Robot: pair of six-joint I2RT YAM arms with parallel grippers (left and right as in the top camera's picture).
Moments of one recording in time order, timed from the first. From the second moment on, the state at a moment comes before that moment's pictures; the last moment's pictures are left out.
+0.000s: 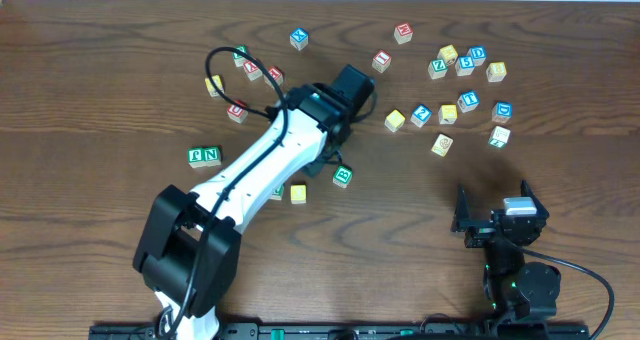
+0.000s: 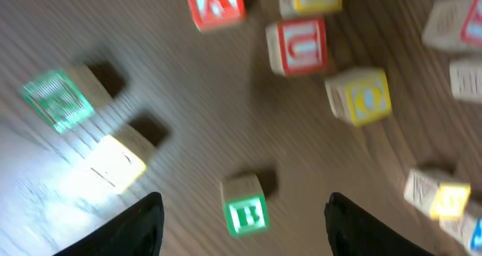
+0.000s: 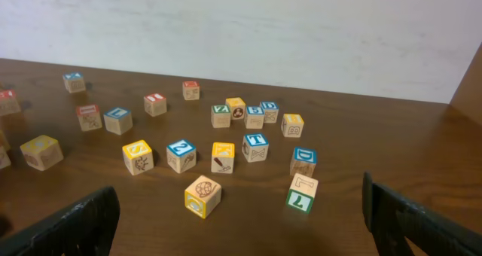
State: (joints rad) left arm -0.64 1.90 1.55 -1.04 -0.16 -1.50; right arm 0.03 0.01 0.01 -0.07 0.00 -0.07
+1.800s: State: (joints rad) left arm -0.74 2.09 1.55 -0.94 -0.08 -1.55; right arm 0.03 0.01 0.01 -0.07 0.00 -0.07
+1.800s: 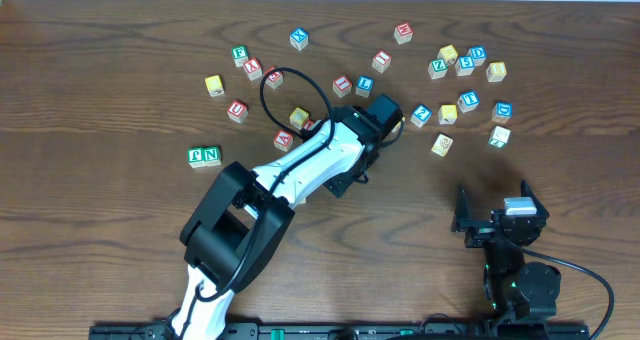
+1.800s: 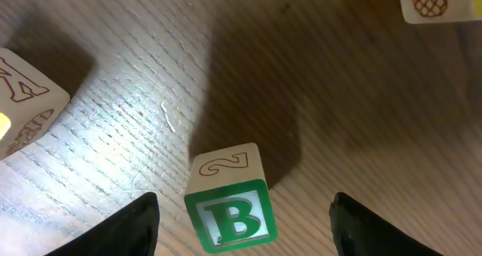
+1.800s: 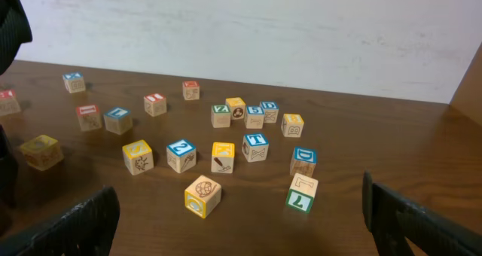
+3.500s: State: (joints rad) left arm -0.74 2.13 1.55 -0.93 -0.09 -1.56; right arm 0.03 0.01 0.01 -0.07 0.00 -0.07
